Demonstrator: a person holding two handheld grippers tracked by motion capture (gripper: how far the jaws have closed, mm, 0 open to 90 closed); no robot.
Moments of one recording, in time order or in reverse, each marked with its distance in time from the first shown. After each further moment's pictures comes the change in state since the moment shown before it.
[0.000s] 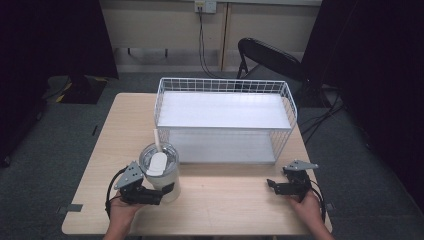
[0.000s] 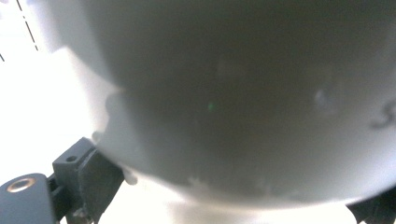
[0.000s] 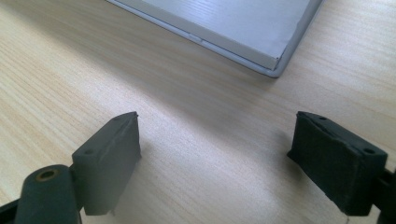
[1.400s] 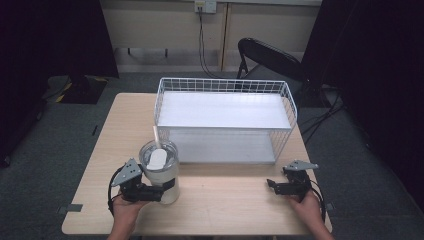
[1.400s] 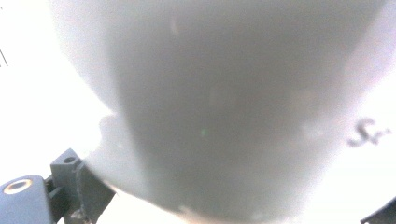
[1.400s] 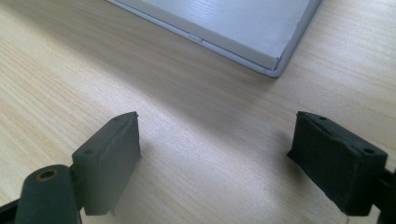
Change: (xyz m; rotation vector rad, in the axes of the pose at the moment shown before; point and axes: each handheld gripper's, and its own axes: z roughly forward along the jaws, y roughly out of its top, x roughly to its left) left arm 0.000 0.008 0.000 -0.061 0.012 -0.064; right arm 0.000 0.000 0.000 0.000 0.000 0.000
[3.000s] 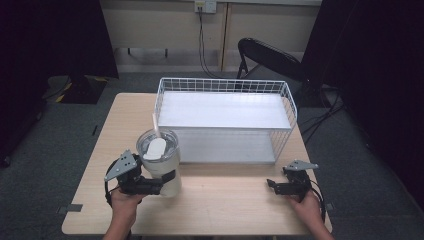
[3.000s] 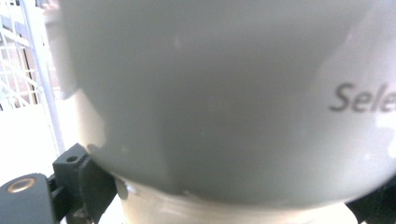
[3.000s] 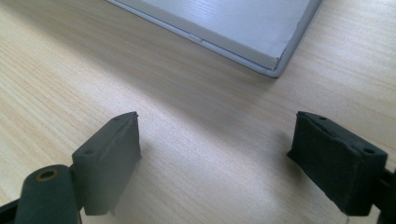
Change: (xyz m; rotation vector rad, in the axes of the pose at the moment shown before) left arm -0.005 0.035 -0.004 -0.100 -0.043 0.012; right arm 0.000 0.000 0.000 0.000 0.000 0.001
